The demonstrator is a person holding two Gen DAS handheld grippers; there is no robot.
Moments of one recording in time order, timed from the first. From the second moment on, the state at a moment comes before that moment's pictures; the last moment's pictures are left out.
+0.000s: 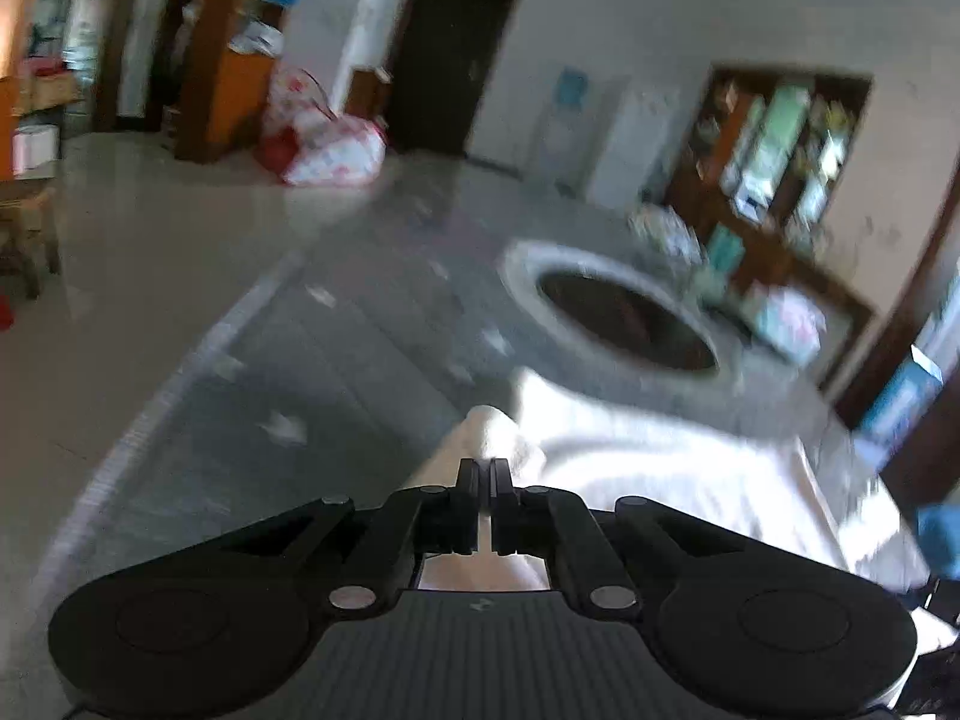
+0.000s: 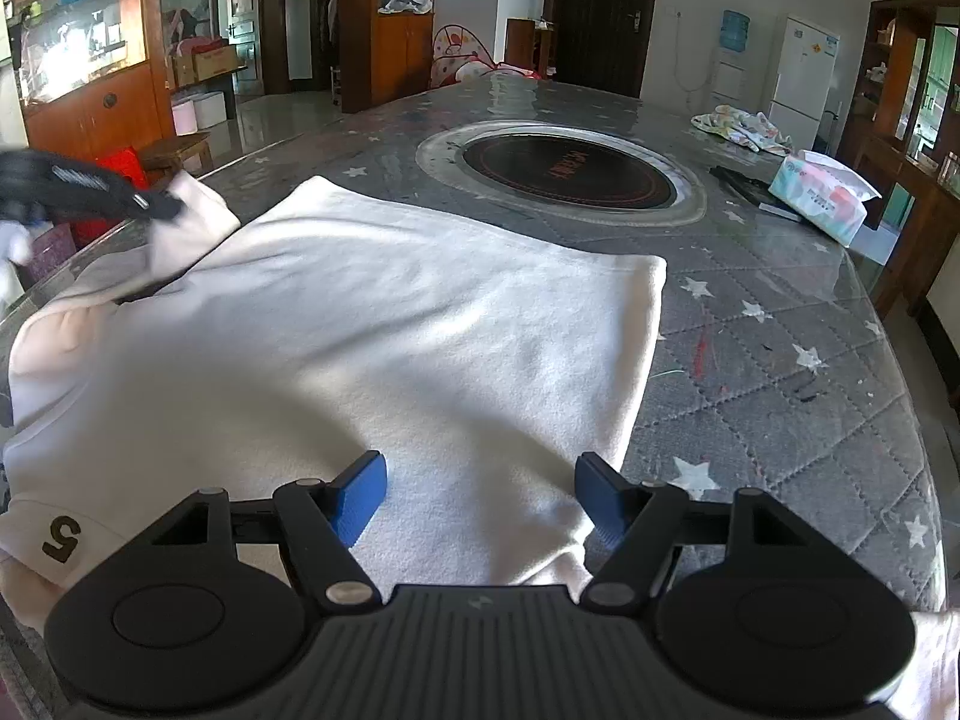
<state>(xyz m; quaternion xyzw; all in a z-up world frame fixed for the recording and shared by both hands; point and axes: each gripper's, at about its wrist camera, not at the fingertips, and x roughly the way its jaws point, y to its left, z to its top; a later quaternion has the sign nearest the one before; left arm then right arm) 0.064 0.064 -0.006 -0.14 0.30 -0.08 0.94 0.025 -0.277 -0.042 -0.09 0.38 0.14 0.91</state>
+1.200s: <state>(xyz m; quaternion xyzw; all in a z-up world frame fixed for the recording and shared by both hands) -0.023 0.092 -0.026 -0.08 0.31 -0.07 0.95 -0.041 -0.189 -0.033 -0.19 0.37 0.32 0.85</state>
